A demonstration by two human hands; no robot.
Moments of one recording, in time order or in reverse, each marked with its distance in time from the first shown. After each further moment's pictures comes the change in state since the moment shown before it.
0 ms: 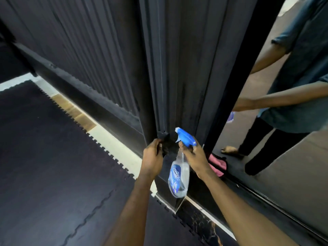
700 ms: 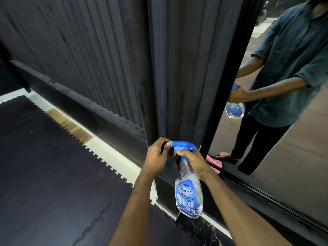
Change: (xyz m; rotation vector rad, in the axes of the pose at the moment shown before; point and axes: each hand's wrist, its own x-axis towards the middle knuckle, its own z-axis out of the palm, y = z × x) left_hand -0.034 0.024 -0.044 -0.208 -0.131 0.215; right_hand -0.066 -0.060 0.021 0.305 -0.158 0.122
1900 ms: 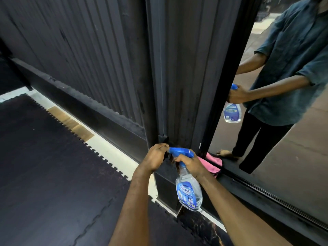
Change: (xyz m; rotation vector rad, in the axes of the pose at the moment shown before) left_hand 0.008 -0.002 -0.001 -0.231 -0.247 -0.407; right_hand 0.006 0.026 -0.004 -0.203 -0.044 -0.045
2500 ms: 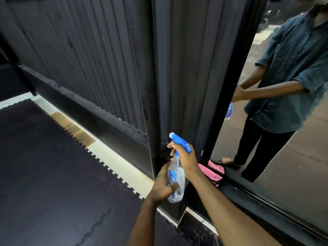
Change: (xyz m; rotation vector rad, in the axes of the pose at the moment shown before) left_hand -0.038 -0.078 0.021 0.072 -0.067 0.069; right_hand 0.020 -0.036 0.036 0.209 0.236 -0.025
